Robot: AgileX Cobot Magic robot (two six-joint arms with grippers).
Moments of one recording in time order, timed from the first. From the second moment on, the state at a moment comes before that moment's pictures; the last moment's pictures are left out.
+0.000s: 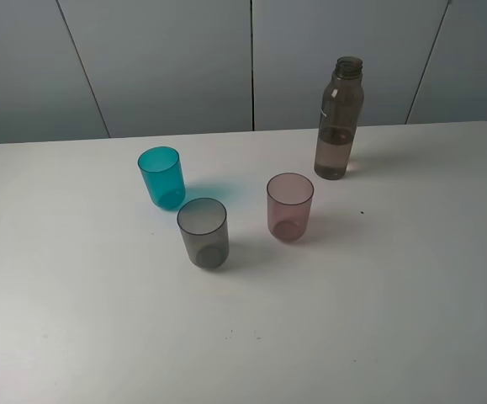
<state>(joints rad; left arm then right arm) -0.02 0.00 -0.51 0.03 1.08 0.06 0.00 0.00 -0.50 0.02 1.10 0.01</state>
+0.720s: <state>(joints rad) -0.02 0.00 -0.51 0.03 1.08 0.06 0.00 0.00 -0.50 0.02 1.10 0.01</state>
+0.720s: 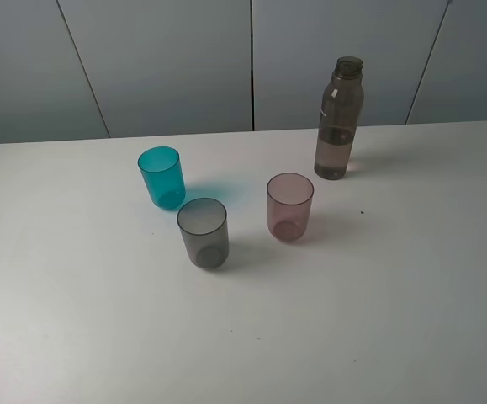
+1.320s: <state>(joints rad) -0.02 0.00 -0.51 0.03 1.08 0.06 0.00 0.38 -0.75 0.06 0.89 -0.02</state>
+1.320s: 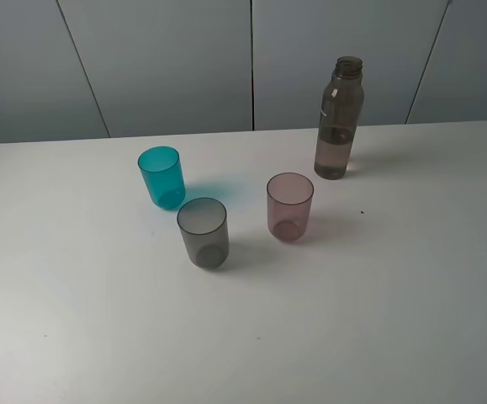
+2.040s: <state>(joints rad) -0.02 0.00 -0.51 0.03 1.08 0.06 0.25 1.17 -0.87 0.15 0.42 -0.10</state>
